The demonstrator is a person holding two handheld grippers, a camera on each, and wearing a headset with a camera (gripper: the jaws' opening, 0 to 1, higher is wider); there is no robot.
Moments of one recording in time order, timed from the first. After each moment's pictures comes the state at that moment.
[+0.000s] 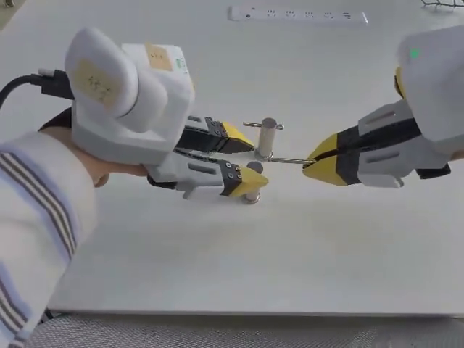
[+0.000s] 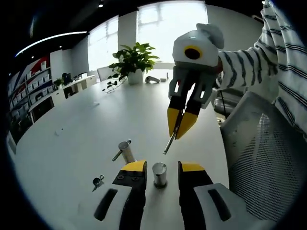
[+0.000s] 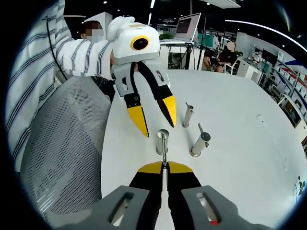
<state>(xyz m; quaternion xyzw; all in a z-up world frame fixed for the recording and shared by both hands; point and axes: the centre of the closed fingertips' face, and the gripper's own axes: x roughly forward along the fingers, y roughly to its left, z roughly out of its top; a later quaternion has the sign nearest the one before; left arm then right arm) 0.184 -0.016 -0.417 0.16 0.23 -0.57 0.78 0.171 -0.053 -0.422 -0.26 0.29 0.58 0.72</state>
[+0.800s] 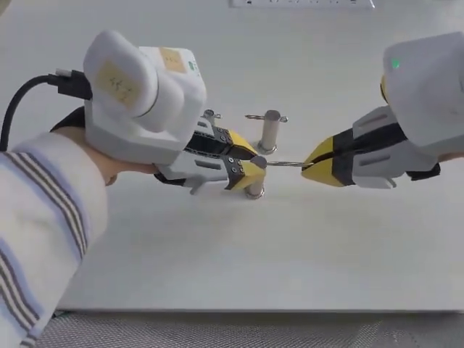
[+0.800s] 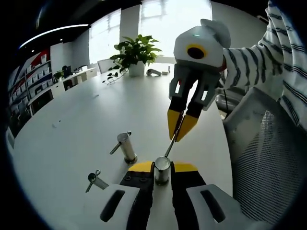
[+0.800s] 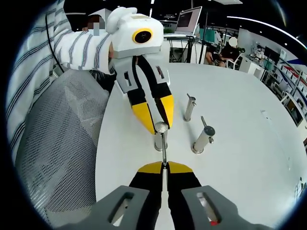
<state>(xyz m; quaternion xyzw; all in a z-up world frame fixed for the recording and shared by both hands) 0.187 -0.018 -0.434 0.16 0.25 -0.56 0.77 0.181 -0.057 -0.445 -0.28 0.30 0.59 0.70</state>
